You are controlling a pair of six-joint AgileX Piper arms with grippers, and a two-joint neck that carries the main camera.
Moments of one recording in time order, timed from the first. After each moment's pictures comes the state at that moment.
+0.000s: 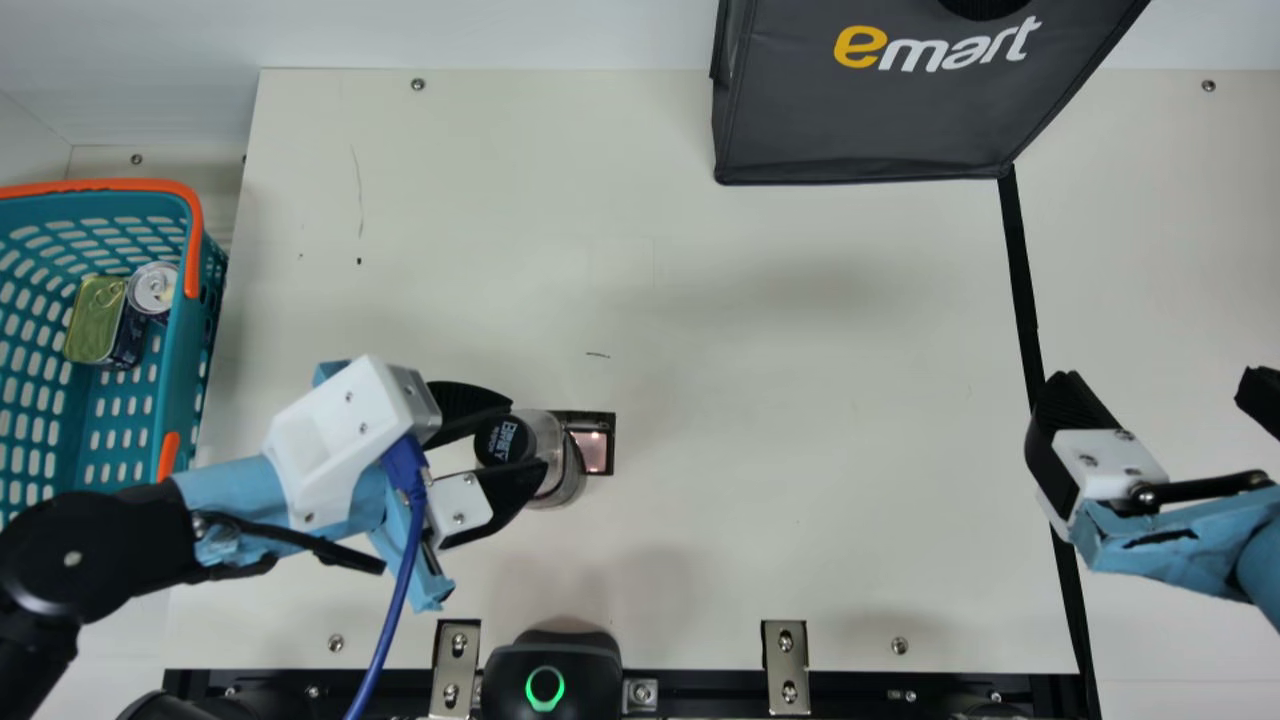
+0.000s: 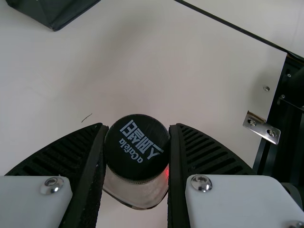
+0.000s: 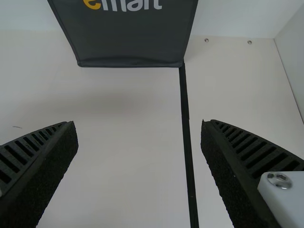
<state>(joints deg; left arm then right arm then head) -22.9 58.8 -38.8 -53.6 44.3 64.1 0.6 42.7 -69.8 -0.8 69.9 -2.3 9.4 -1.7</state>
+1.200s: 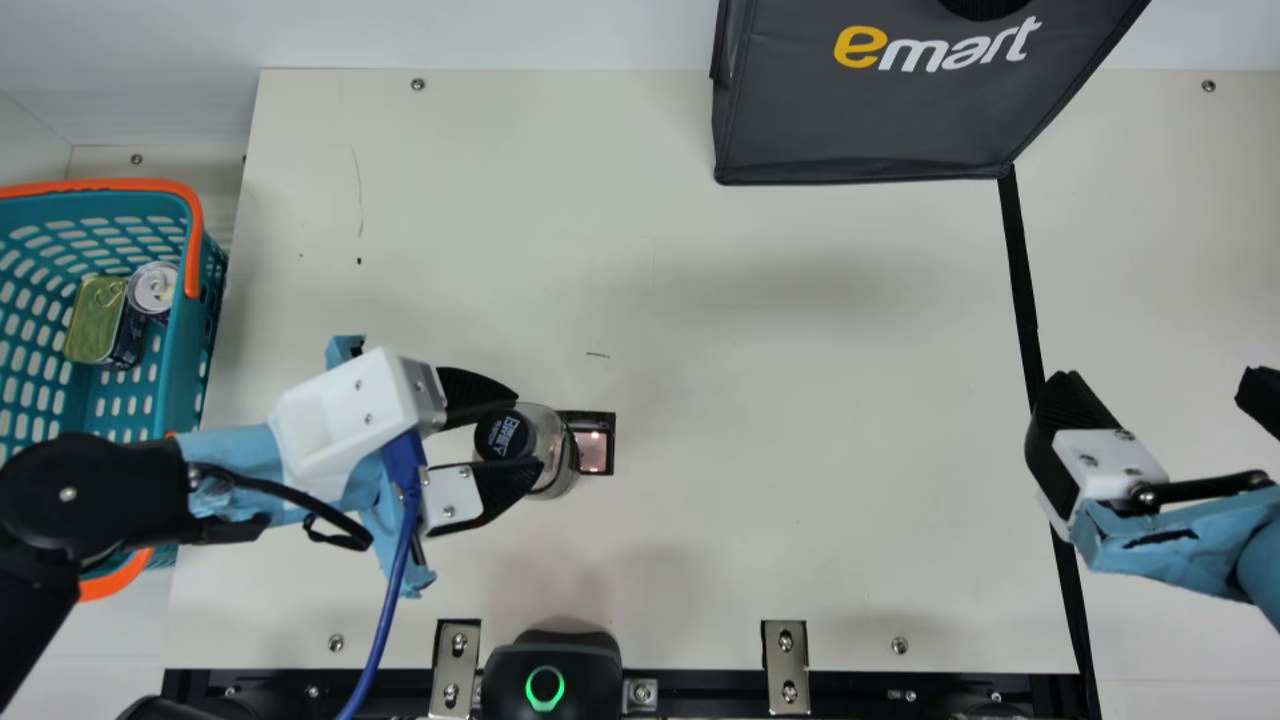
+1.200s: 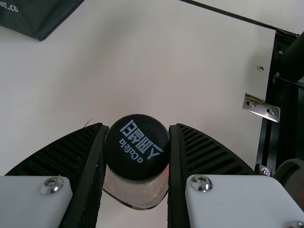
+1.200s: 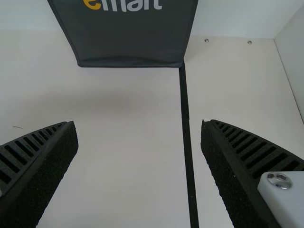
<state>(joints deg) -16.6 63.5 -42.0 -56.1 52.8 77.6 0.6 42.7 -69.8 -0.8 69.8 -2.3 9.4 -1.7</state>
